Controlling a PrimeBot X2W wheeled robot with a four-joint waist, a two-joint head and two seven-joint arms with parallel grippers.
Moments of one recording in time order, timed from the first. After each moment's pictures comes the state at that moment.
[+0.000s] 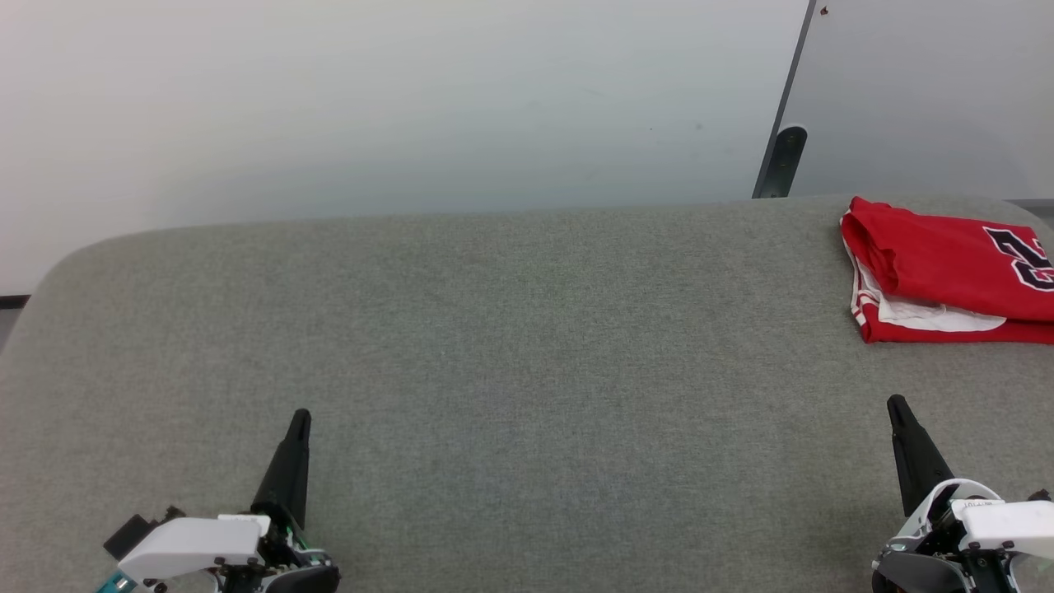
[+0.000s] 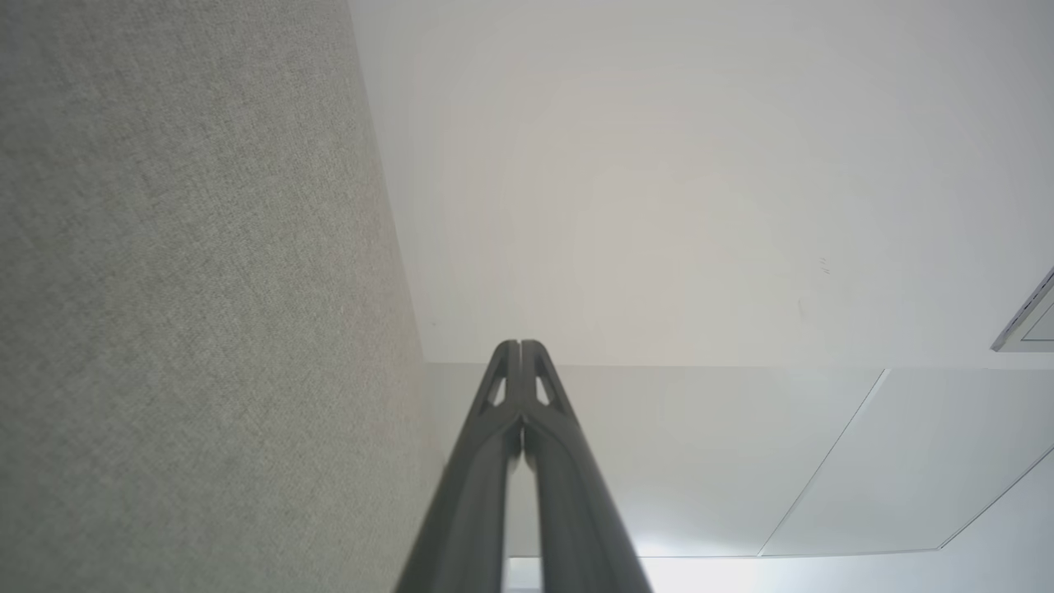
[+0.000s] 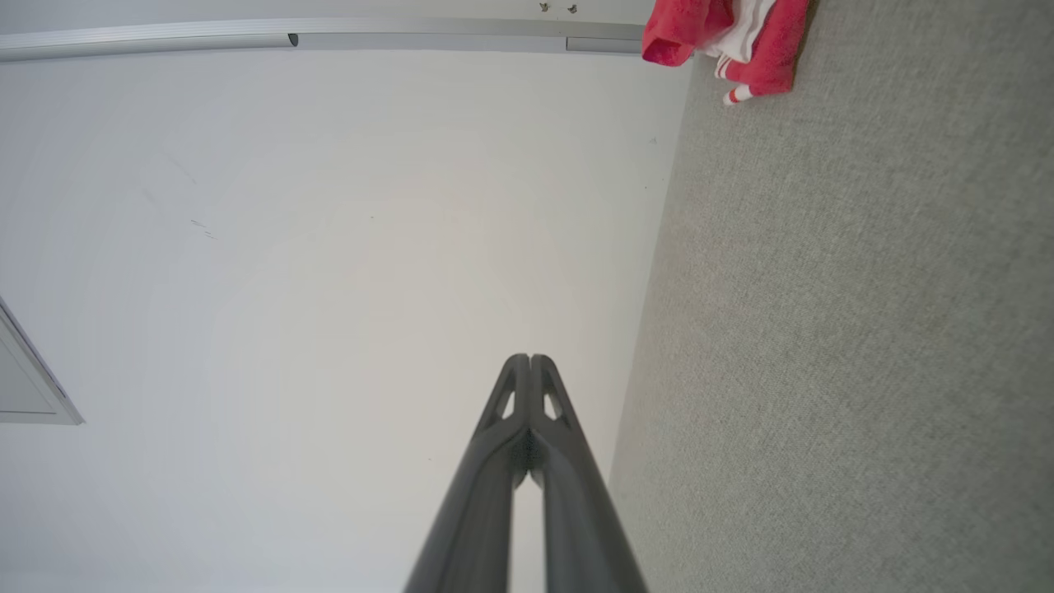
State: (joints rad) left arm -0.10 0.05 0.11 0.24 -1.61 -0.13 0.12; right arm -0.11 -0.05 -0.12 0.25 1.61 0.13 0.11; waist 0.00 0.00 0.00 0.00
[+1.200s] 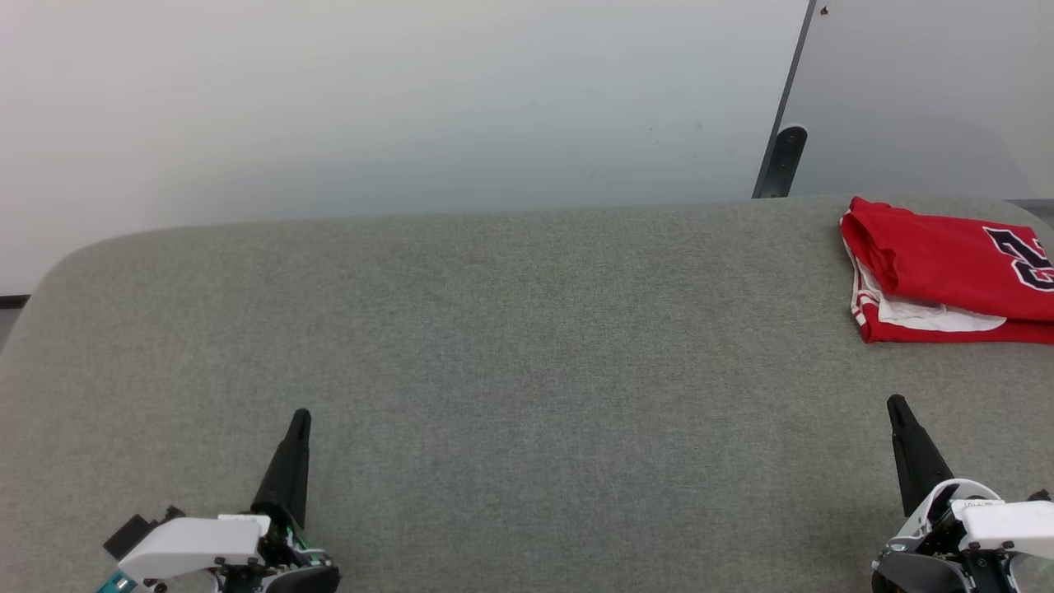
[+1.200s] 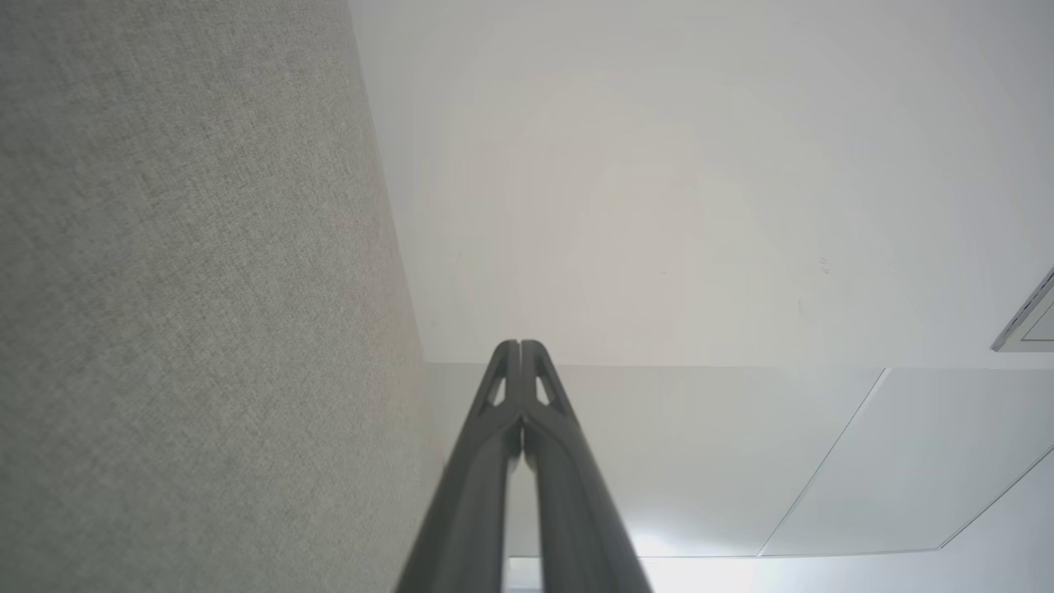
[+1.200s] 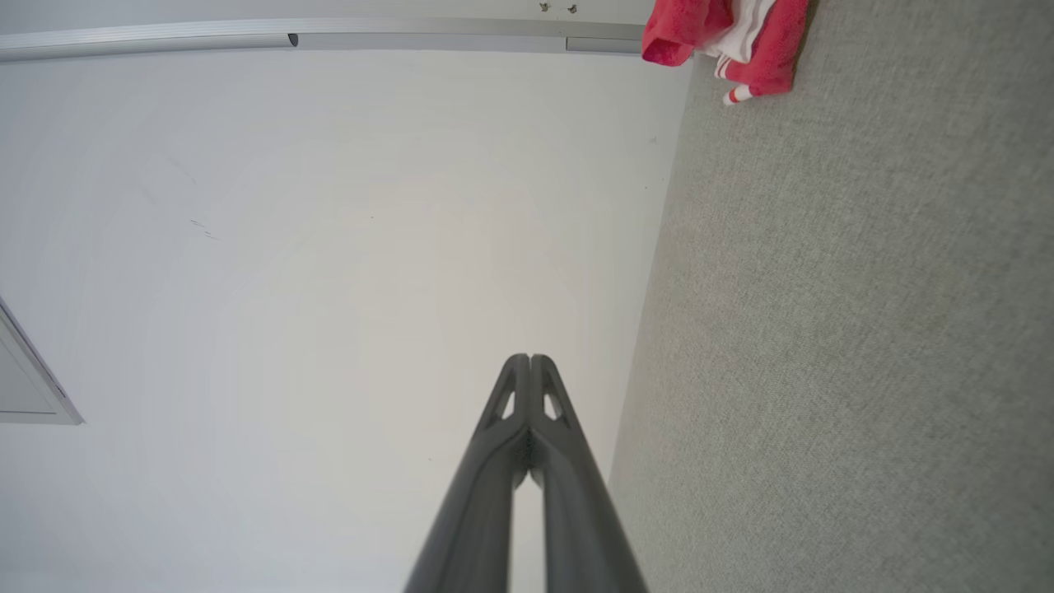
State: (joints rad) left arm -0.10 0.05 0.11 0.24 -1.61 -0.13 0.12; right arm -0.11 -0.05 -0.12 0.25 1.61 0.13 0.11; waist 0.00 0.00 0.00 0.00
